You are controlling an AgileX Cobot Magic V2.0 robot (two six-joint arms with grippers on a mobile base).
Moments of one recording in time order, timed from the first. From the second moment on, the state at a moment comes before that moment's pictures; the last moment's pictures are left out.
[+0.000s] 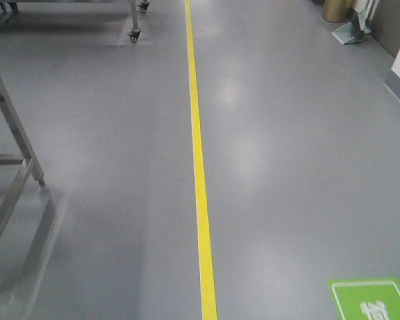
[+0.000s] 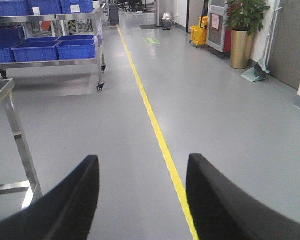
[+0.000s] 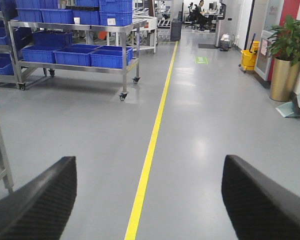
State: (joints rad) left arm -0.07 0.19 -0.47 -0.05 0.50 0.01; right arm 0.16 0.20 -0.47 0.01 0.44 -0.06
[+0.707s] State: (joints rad) left arm -0.07 0.19 -0.47 -0.05 0.50 0.01; right arm 0.16 0.20 -0.47 0.01 0.44 -0.06
